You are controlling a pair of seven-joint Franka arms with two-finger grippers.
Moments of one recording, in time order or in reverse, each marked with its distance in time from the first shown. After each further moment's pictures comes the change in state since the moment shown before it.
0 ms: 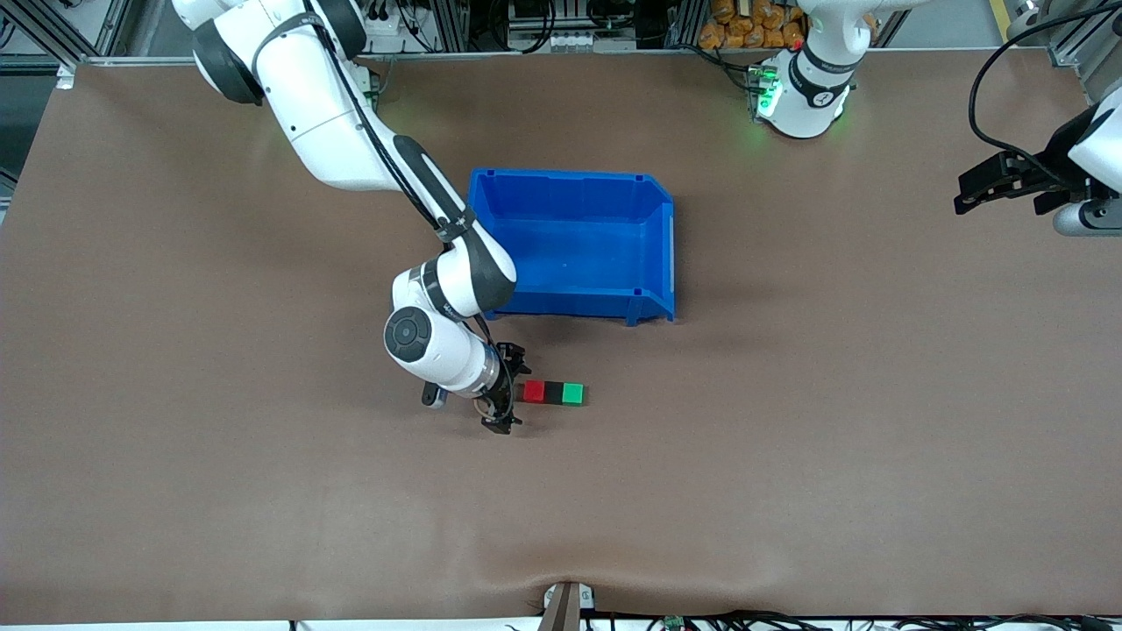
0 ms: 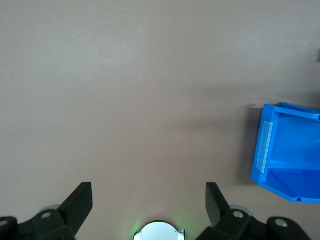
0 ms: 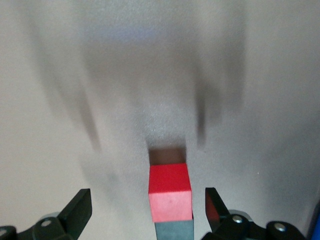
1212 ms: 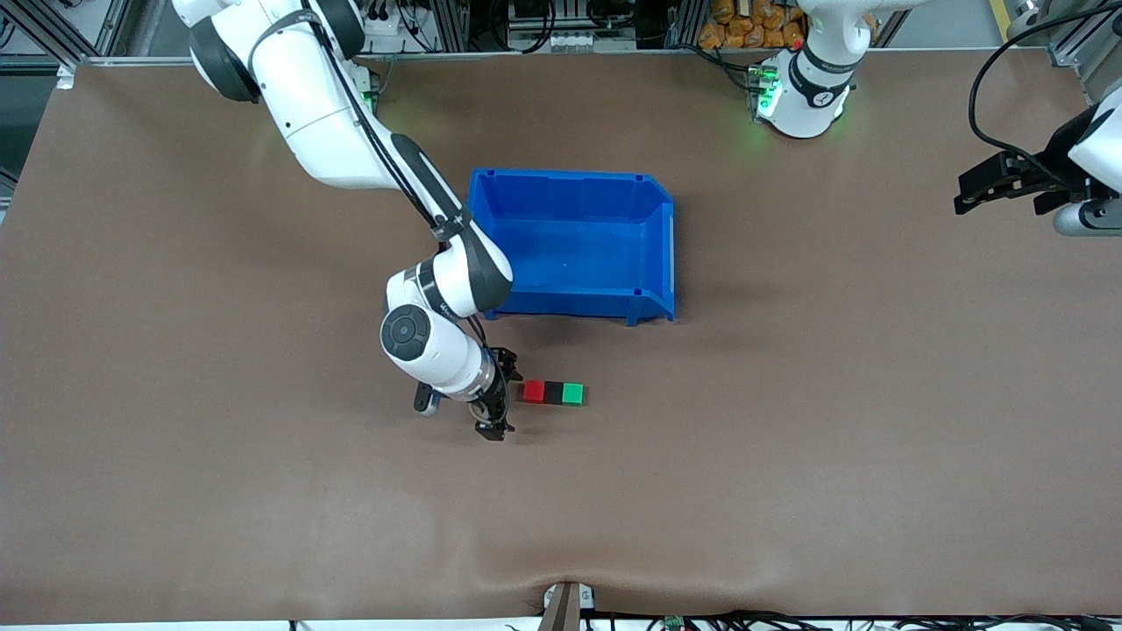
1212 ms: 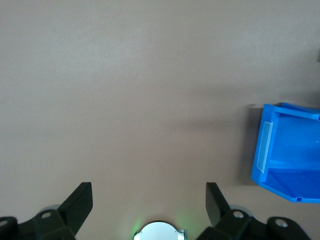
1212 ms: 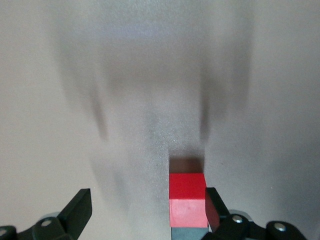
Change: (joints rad) left arm 0.000 0.000 0.000 0.000 0.000 0.000 0.000; right arm 0.000 -0.007 -0.017 0.008 -0.088 -0.004 -0.001
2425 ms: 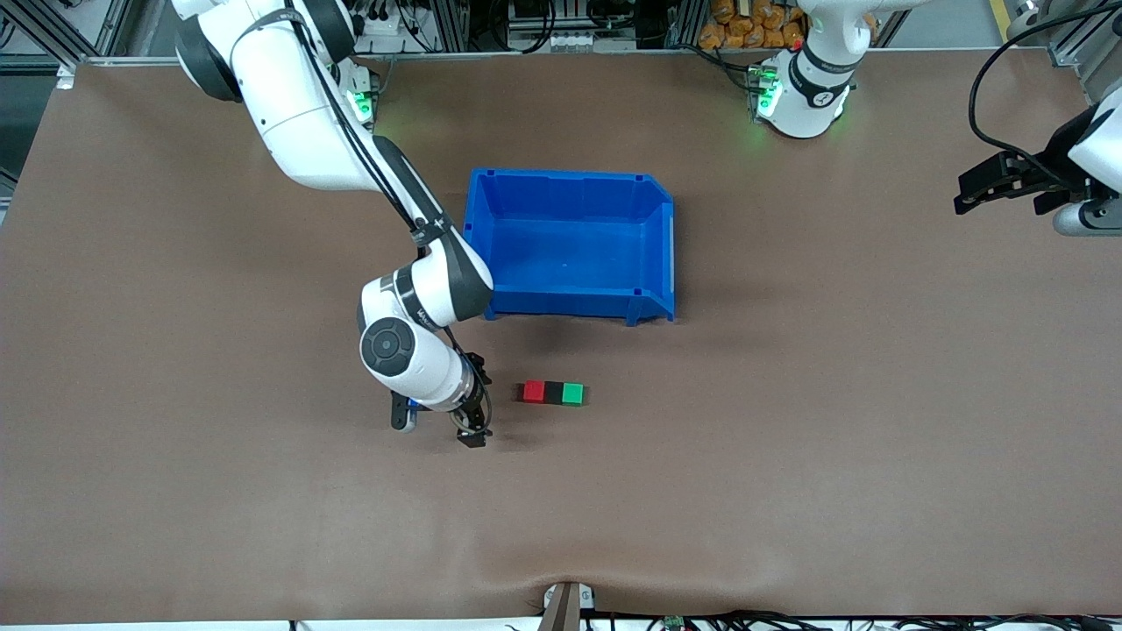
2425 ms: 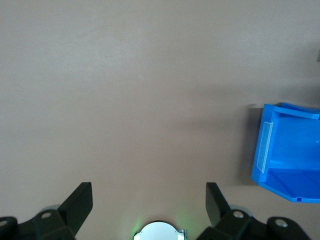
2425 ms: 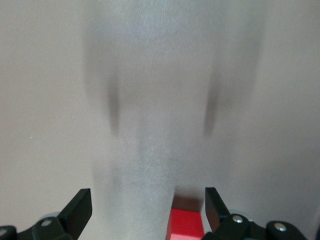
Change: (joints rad) left arm 0.000 0.000 0.000 0.000 0.000 0.000 0.000; right arm -0.050 -0.016 -0.008 0.045 -0.089 -0.160 -0.171
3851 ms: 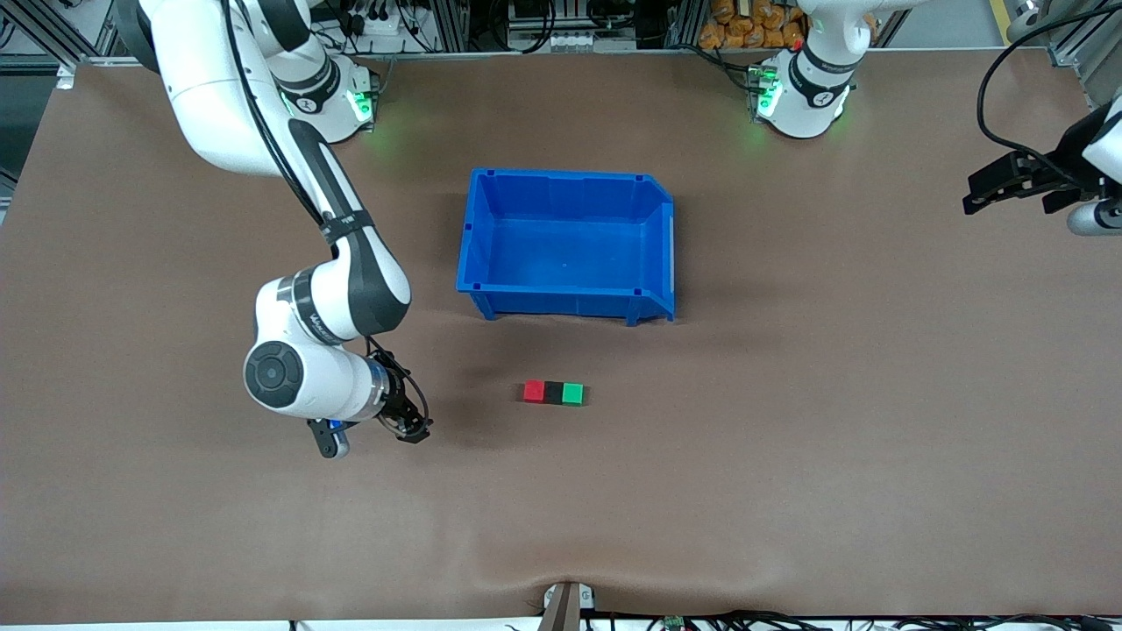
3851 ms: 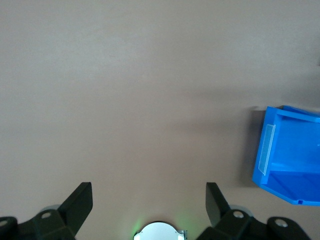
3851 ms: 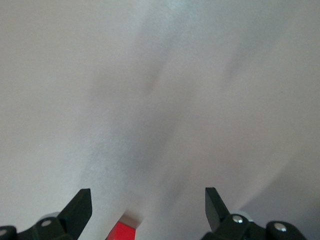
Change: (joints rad) left arm 0.024 -0.002 0.003 0.002 0.000 0.000 0.002; right arm -0.146 -0.131 0.000 0.005 -0.001 -0.290 -0.532
